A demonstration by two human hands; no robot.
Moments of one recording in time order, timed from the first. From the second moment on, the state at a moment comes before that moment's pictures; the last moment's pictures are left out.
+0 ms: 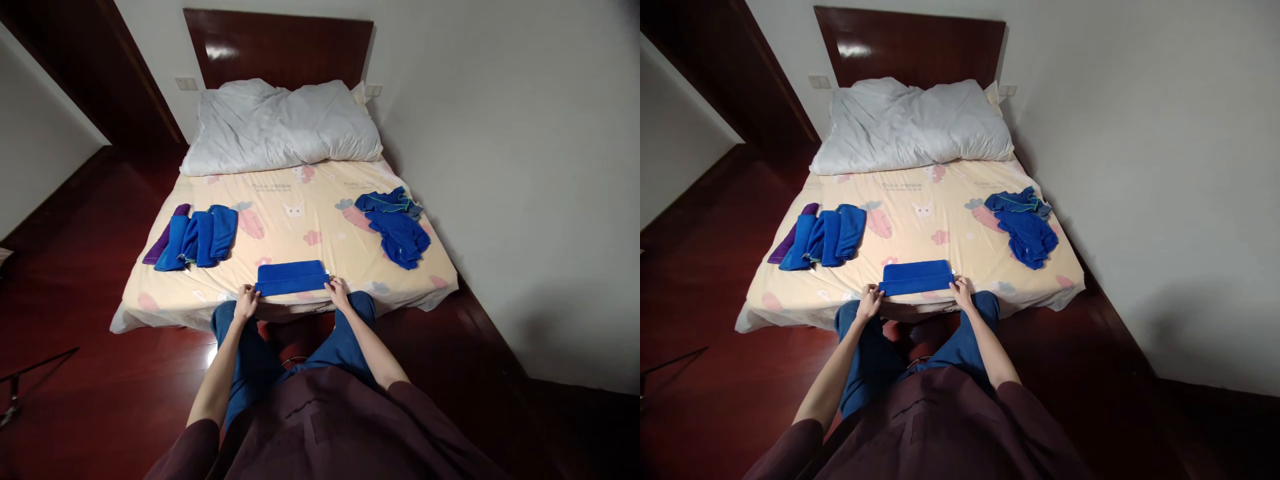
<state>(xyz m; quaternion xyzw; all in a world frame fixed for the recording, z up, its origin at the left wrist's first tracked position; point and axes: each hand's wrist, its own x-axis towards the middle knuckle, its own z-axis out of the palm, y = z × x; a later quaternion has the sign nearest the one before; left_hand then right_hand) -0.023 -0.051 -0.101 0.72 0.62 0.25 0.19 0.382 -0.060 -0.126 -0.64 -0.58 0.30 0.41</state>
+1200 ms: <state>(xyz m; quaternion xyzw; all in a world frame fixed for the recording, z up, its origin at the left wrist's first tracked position) 0.005 -0.051 -0.079 0.84 0.51 0.11 0.14 0.352 -0.063 -0.079 -0.51 -0.81 0.17 0.24</state>
